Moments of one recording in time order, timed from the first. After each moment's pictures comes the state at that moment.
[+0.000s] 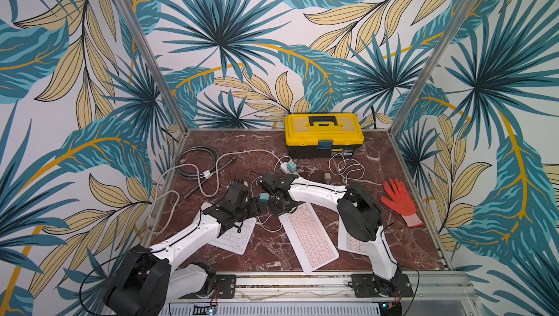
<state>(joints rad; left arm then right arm) -0.46 1.17 0.54 -0.22 0.13 -0.75 0.91 2.18 1.66 -0.89 0.10 0.49</state>
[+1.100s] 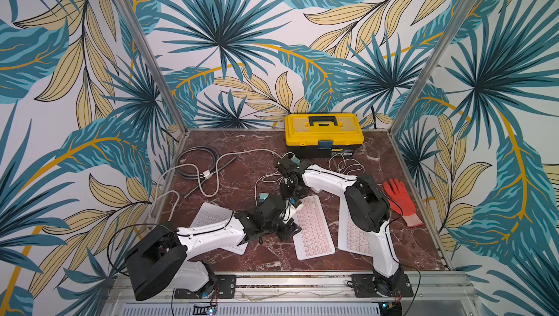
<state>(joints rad) -0.92 1.36 0.63 0.01 0.23 -0.13 0.72 2.16 1.63 -0.79 -0.01 0.52</state>
